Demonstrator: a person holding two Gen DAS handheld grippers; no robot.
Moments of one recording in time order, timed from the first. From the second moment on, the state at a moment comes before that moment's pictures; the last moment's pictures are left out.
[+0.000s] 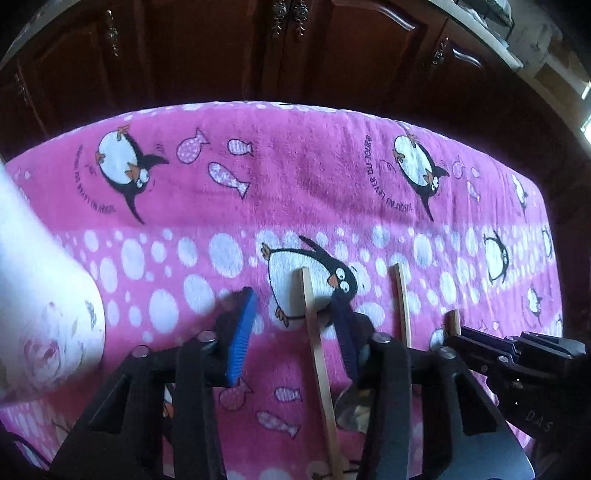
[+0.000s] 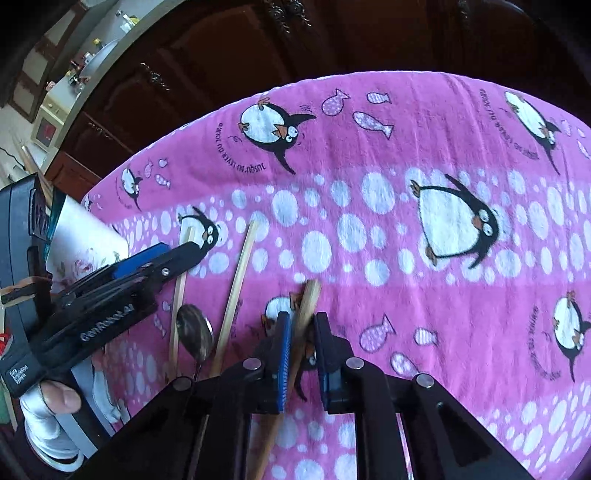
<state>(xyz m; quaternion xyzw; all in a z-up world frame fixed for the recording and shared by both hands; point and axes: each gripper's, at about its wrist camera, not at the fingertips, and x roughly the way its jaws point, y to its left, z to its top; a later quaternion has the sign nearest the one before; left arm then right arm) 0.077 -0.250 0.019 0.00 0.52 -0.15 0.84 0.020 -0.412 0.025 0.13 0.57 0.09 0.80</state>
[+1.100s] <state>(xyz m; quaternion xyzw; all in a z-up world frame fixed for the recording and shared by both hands) -0.026 -0.163 0.099 -0.03 0.46 -0.19 0.87 -0.061 -0.366 0.164 0.07 0.46 0.15 0.87</state>
